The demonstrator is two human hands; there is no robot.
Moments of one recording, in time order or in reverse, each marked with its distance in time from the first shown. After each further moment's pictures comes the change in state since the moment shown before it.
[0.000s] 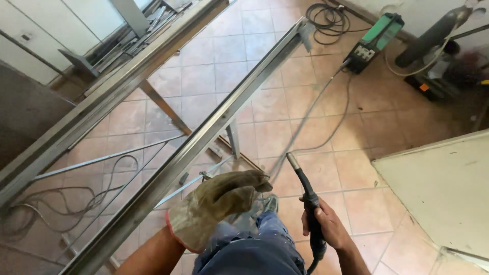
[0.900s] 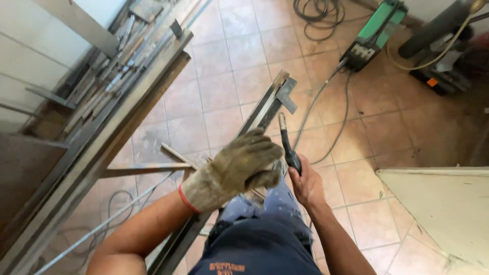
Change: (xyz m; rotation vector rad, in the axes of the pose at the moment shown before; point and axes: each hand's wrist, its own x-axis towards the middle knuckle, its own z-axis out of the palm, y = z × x) left_hand 0.418 0.004 -0.103 0.828 -0.082 0.910; right_hand 0.355 -0.083 -0.123 -0.822 0.467 0.240
